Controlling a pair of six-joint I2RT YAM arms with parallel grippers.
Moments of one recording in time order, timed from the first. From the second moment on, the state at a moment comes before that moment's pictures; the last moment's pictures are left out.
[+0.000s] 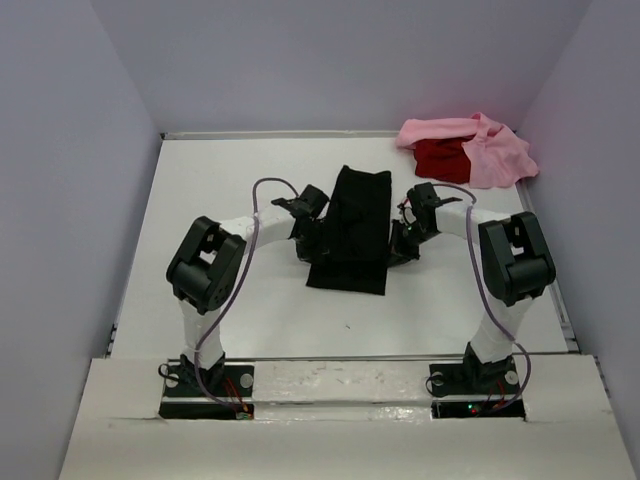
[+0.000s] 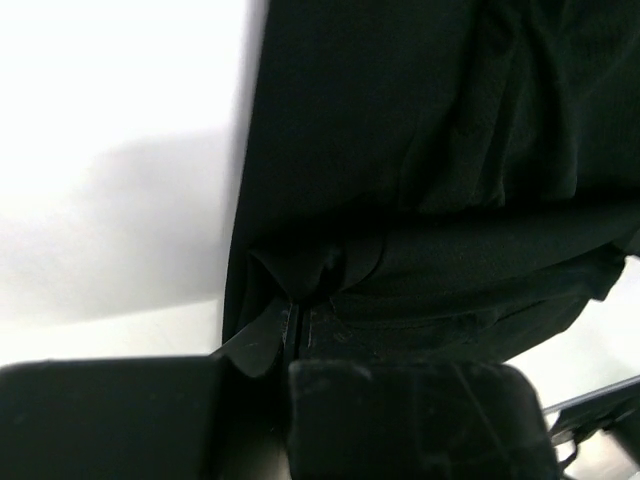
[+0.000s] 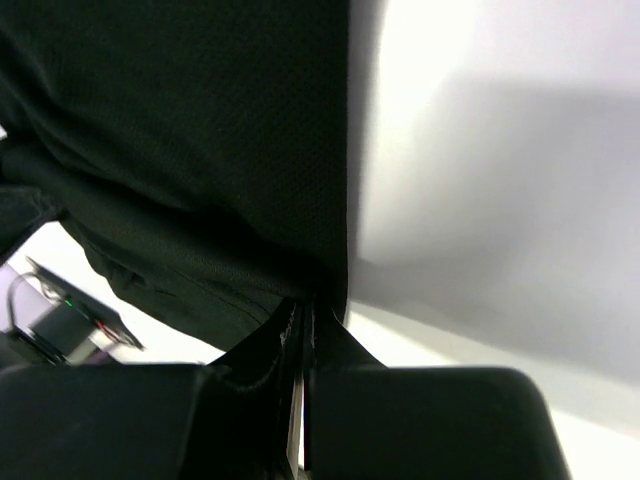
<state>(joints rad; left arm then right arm) -0.59 1.93 1.28 -0.56 0.15 -0.66 0.26 1.88 1.13 -0.57 -0.46 0.46</state>
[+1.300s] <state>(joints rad) -0.85 1.45 1.08 -0.82 0.11 -0.97 0.34 1.30 0.96 -0.99 -0.51 0.44</state>
